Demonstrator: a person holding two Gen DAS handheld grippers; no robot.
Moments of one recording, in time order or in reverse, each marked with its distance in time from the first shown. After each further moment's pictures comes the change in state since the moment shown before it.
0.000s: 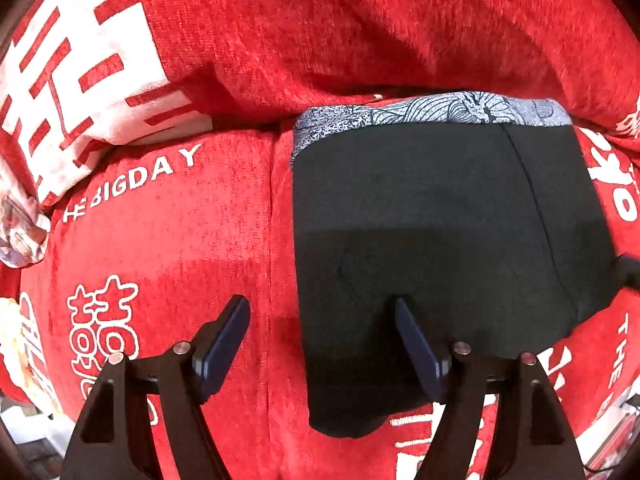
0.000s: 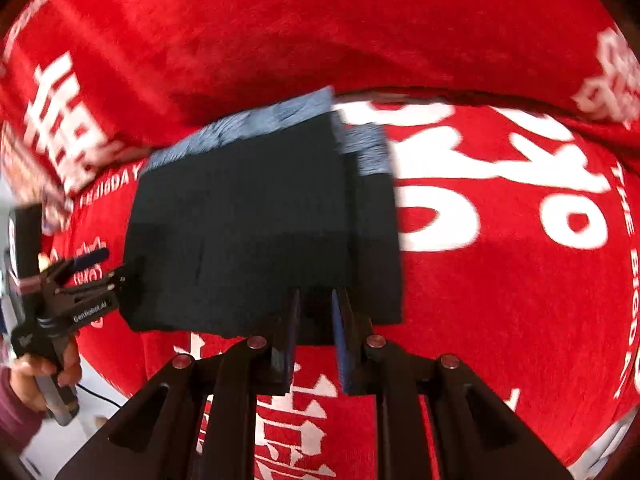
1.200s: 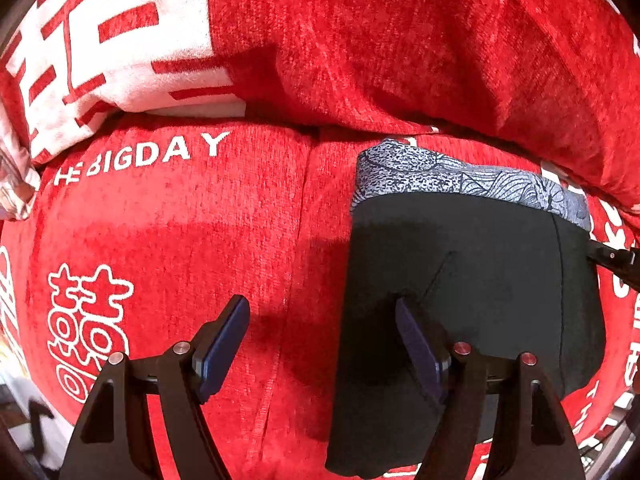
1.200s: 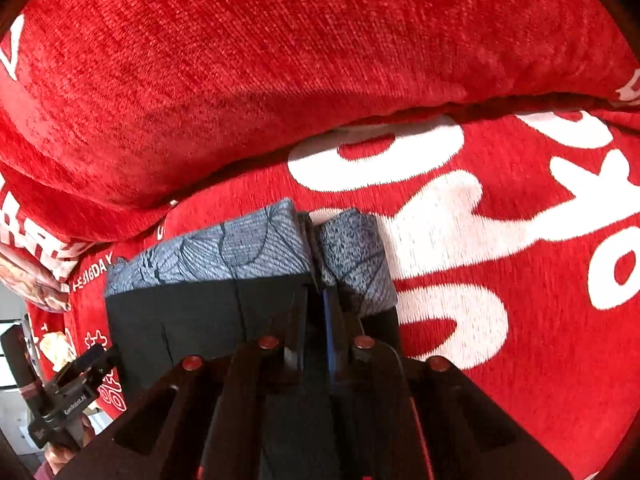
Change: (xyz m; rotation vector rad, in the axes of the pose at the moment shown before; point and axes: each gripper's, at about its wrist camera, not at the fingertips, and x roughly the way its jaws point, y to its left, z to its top) left arm 0.025 0.041 0.032 -0.189 0.042 -0.053; right arm 0.057 -0.055 0.080 0.228 0.010 0.055
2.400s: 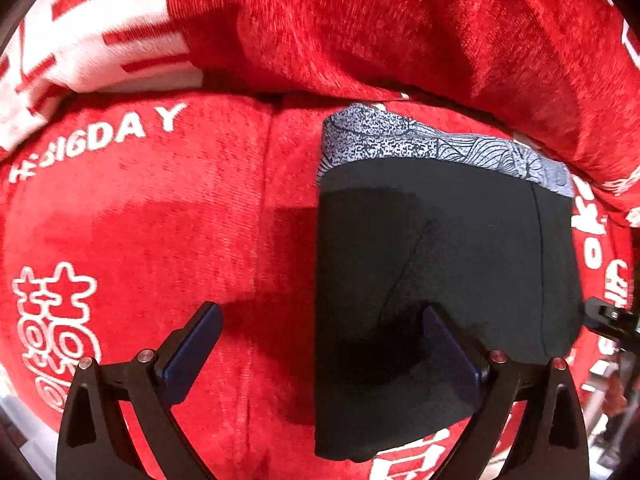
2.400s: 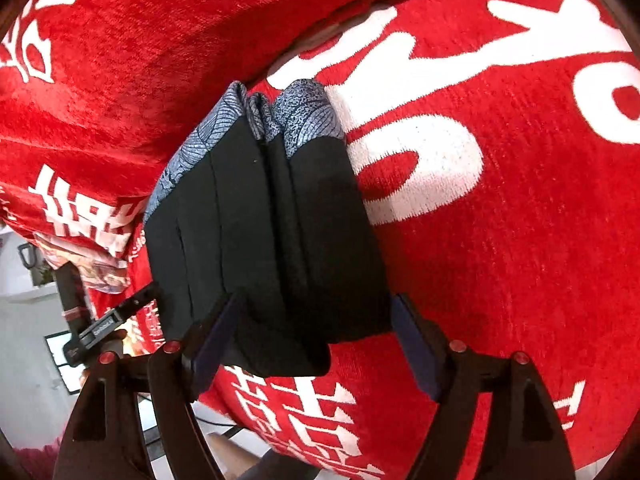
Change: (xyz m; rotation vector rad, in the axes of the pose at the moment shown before) left arm 0.017 0.008 0.002 0.035 0.135 -0.192; right arm -0.003 -0.060 -0.062 0.141 0.142 0.276
